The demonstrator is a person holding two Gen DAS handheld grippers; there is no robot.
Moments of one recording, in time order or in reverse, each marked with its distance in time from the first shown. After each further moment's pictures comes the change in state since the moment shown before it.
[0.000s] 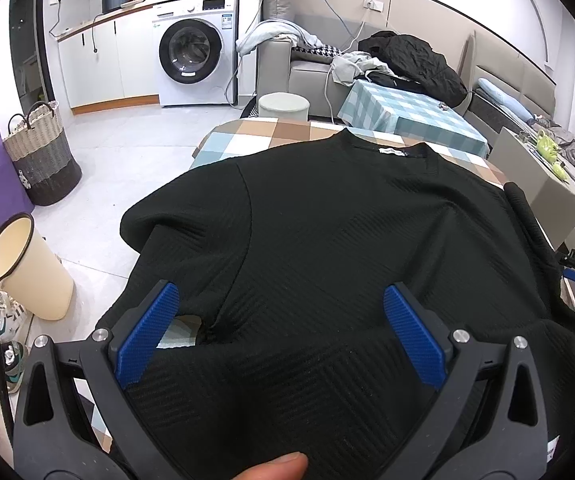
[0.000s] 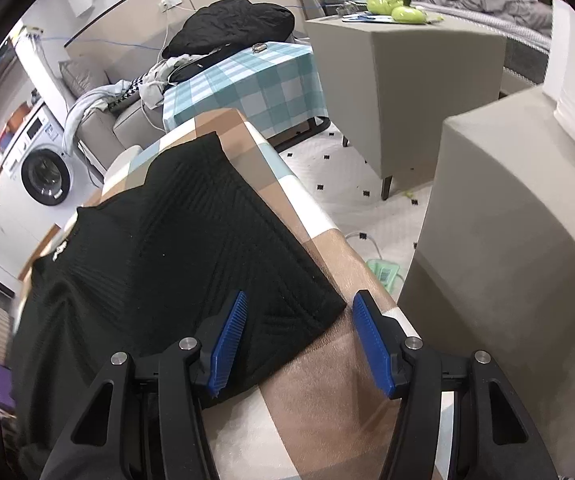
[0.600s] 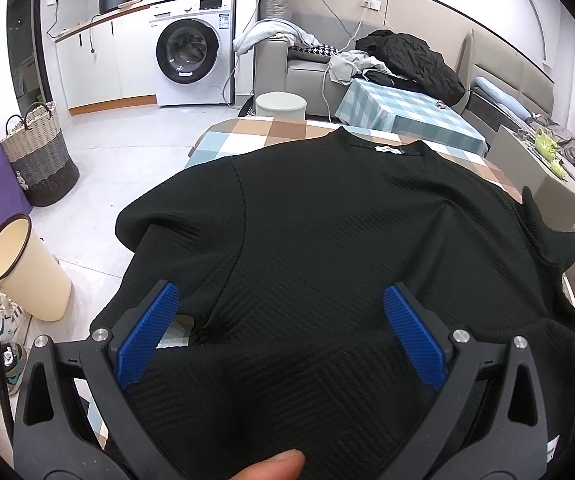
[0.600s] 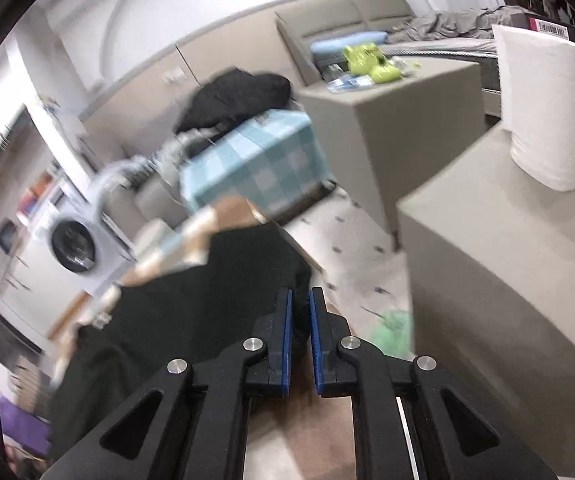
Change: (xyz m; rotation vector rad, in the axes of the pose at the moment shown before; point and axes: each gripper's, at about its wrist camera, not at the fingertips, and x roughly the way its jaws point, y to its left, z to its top) left arm 0.004 -0.003 -0.001 0.011 -0.005 -0.008; right arm -0.064 -0.030 0.015 0.135 -0.249 0.137
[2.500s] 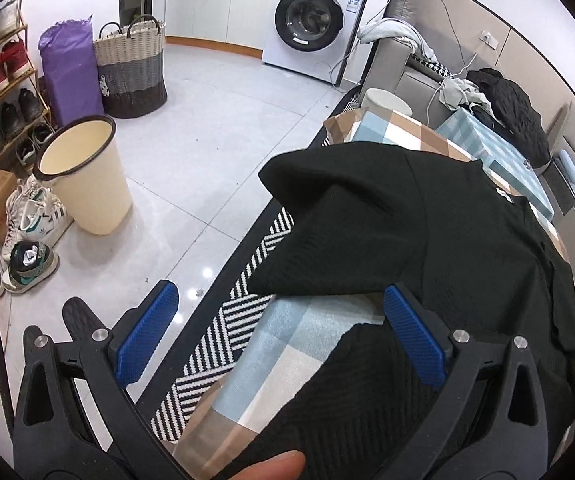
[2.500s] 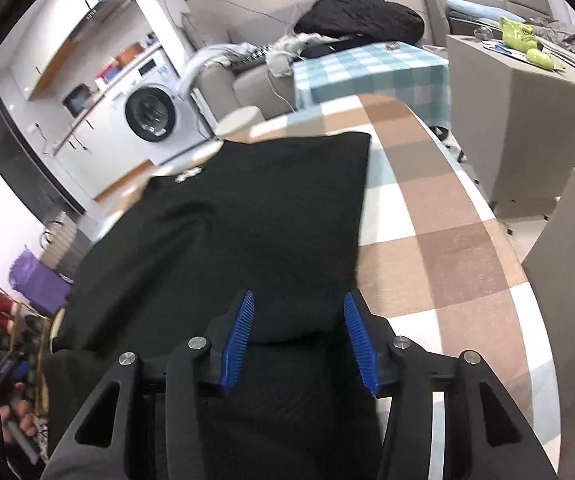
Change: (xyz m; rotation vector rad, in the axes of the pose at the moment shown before) left arm -0.013 0.168 -0.045 -0.364 0.070 0.197; right arm 0.000 0.116 -0.076 -0.351 0.322 0.213
